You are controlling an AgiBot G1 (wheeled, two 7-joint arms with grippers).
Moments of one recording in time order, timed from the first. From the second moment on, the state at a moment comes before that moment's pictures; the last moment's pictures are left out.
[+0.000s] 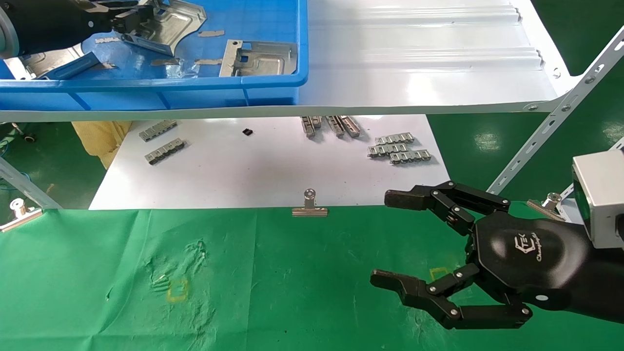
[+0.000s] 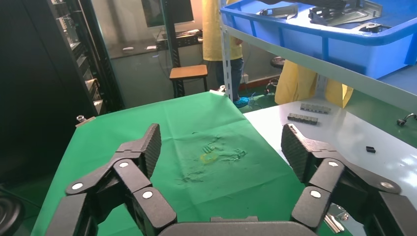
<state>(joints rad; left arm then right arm) -2.06 1.10 0.51 -0.03 1.40 0.84 -0.11 1.07 -0.55 -0.38 1.21 -0.63 -1.41 0.12</state>
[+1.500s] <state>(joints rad) -1.75 0.74 0.71 -0.65 1.04 1.58 0.36 1.07 -0.55 -0.38 1.21 -0.63 -1.41 0.12</state>
